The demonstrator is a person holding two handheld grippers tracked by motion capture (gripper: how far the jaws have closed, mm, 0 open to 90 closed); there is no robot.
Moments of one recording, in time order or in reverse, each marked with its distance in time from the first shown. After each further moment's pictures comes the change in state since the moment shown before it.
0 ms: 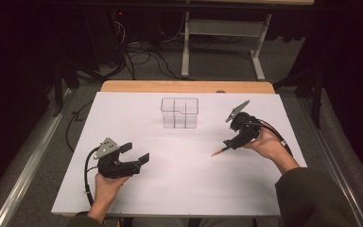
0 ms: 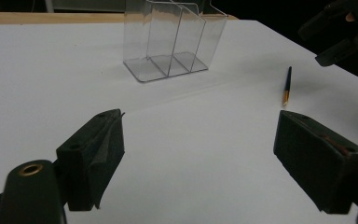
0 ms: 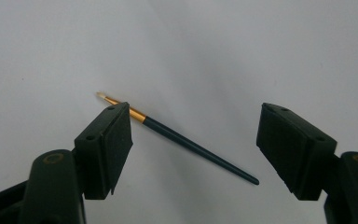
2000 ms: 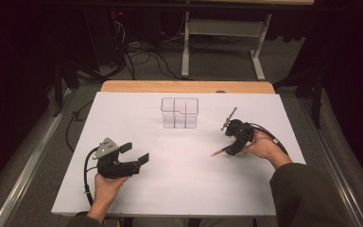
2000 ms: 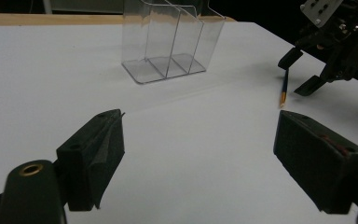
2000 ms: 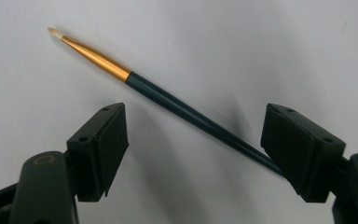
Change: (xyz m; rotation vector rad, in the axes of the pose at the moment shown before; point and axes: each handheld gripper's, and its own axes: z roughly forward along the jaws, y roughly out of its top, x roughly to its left) left arm 0.000 0.000 -0.001 -0.004 -0.007 -0.001; right arm -0.007 -0.006 0.050 0.238 0.057 -0.049
